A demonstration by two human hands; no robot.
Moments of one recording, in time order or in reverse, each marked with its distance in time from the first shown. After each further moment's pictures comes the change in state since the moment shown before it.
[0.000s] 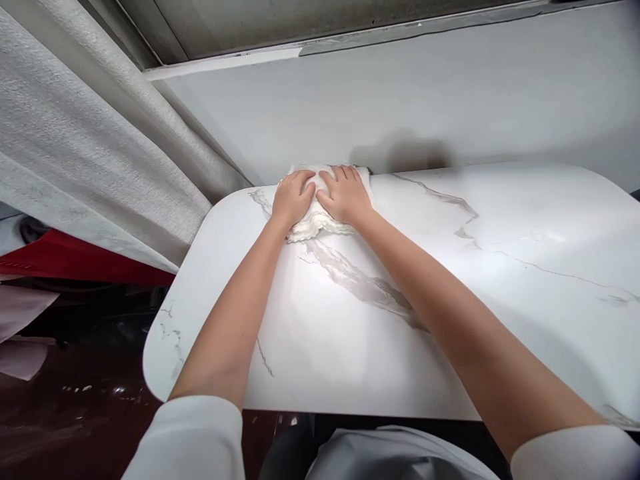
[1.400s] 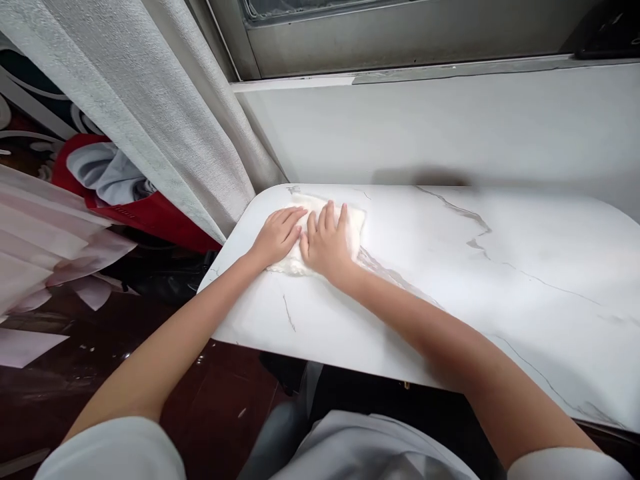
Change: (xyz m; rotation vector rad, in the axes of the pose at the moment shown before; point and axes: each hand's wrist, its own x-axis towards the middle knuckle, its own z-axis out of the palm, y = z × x) left_hand -0.130 -0.031 -0.077 0.189 -0.067 0.190; right_hand -0.090 -0.121 -0.010 -0.059 -0.010 -0.154
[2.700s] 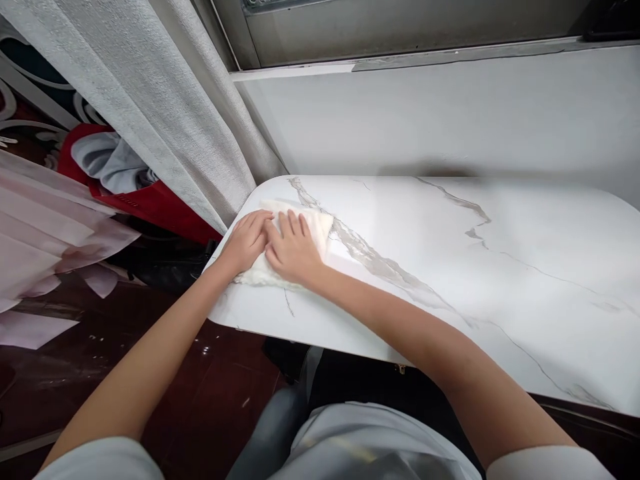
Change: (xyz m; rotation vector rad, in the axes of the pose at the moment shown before) left_hand -0.053 -0.017 -0.029 0.025 -0.005 -0.172; right_hand -0.010 -0.047 0.012 0.281 0.032 -0.186
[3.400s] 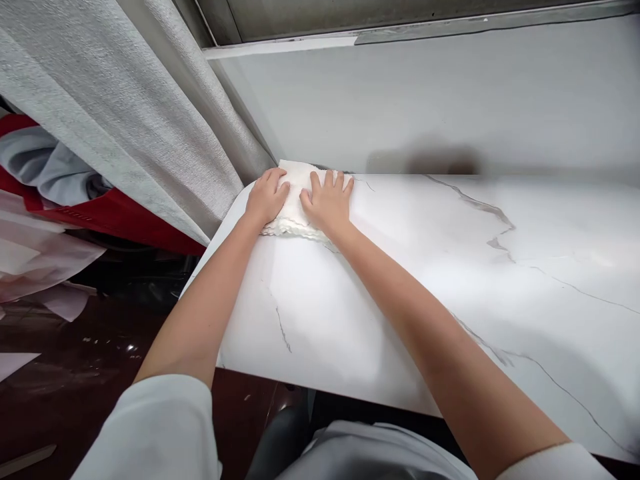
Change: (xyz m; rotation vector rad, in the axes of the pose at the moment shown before) left_hand 0.134 -0.019 0.049 -0.069 0.066 -0.242; right_hand 0.079 0.104 0.001 -0.073 0.048 0.433
